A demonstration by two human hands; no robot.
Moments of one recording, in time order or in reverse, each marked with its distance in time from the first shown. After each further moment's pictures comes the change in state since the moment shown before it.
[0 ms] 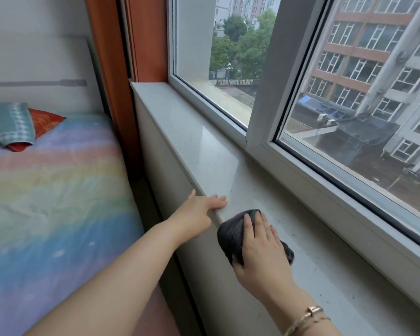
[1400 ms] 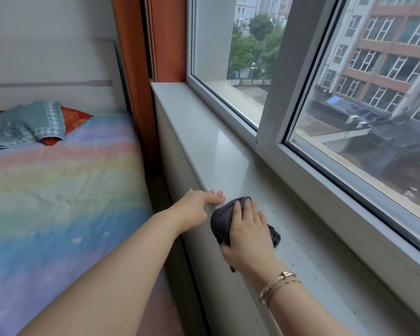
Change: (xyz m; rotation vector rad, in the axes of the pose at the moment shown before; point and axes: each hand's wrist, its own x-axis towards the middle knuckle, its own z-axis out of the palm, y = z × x) left_hand 0.003 0.003 -0.005 0.085 0.024 -0.088; right_hand 0.037 -0.004 -0.006 0.097 -0.122 -0.094
